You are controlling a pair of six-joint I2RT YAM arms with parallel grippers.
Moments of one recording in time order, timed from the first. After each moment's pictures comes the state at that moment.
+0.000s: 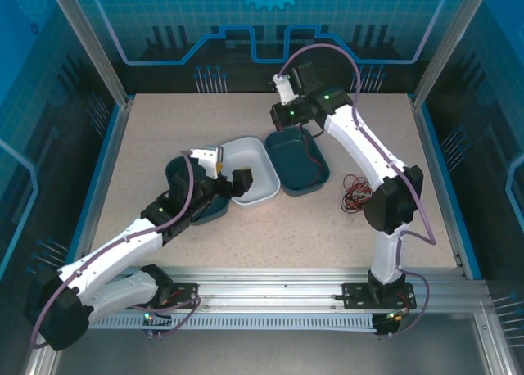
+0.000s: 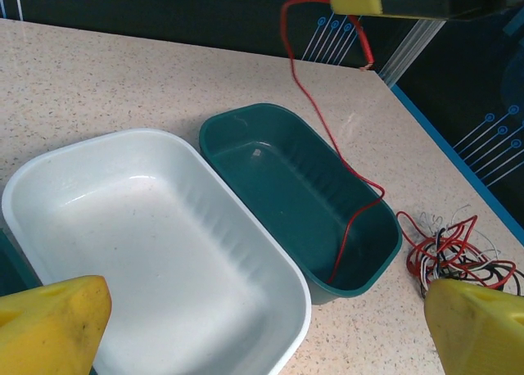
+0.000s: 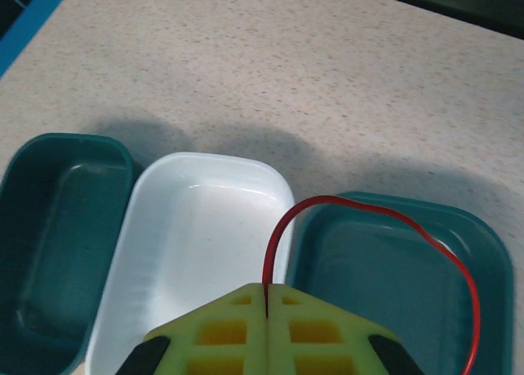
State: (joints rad) left arm -0.59 0.99 0.66 -0.01 -0.08 -0.46; right arm 0.50 1.97 2.06 -0.90 -0.18 0.09
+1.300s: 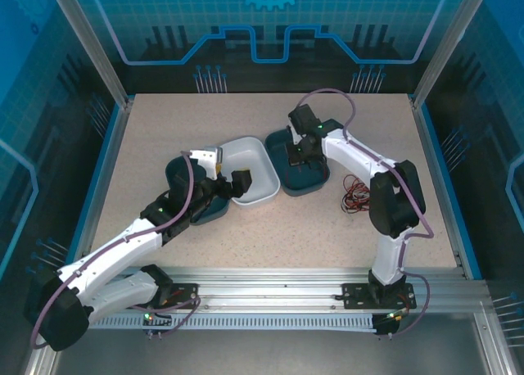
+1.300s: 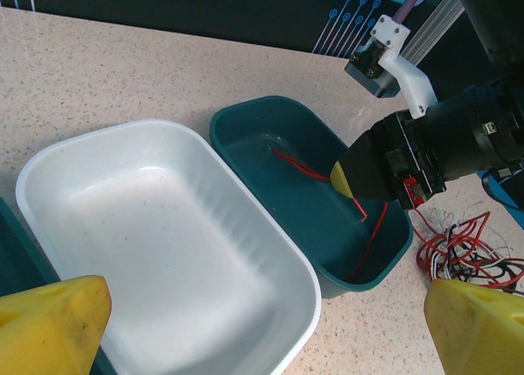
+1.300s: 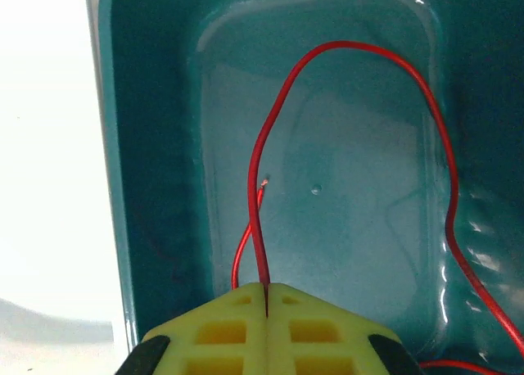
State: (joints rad) left arm -0.59 0.99 0.66 -0.04 -0.09 -0.46; right arm 0.48 1.90 1.55 -0.80 0.01 0.26
